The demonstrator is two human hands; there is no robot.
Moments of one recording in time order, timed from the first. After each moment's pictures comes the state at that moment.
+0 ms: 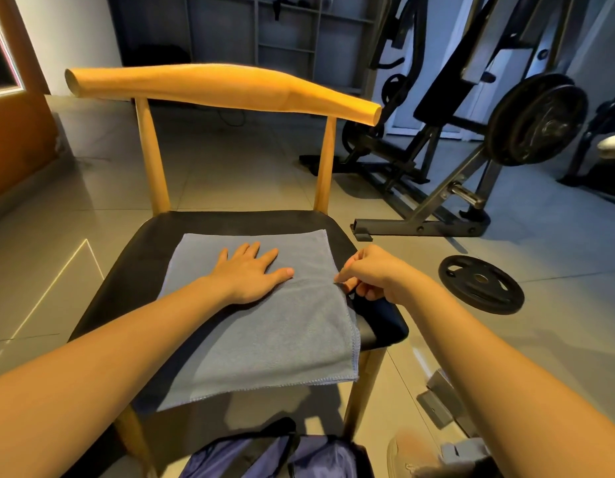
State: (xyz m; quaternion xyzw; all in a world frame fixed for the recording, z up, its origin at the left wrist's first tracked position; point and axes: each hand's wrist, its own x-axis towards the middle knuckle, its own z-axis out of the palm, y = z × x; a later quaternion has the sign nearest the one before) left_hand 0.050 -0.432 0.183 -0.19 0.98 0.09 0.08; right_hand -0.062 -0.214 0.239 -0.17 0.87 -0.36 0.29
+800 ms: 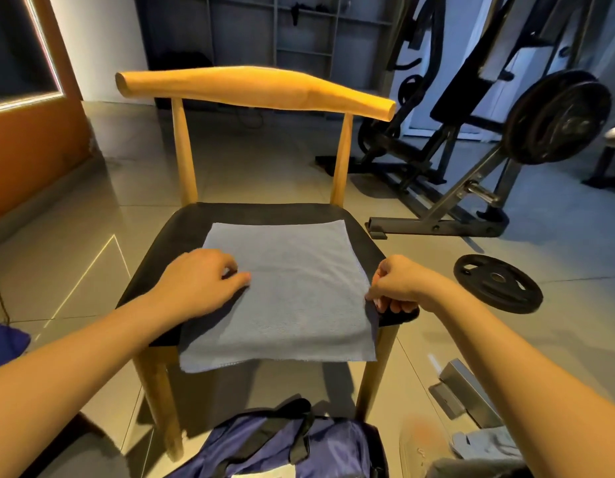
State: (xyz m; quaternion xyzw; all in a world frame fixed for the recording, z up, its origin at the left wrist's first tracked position) left_hand 0.177 -0.446 0.194 -0.21 0.97 0.07 -0.11; right_hand -0.026 -0.175 0.229 -0.23 0.92 -0.20 0.23
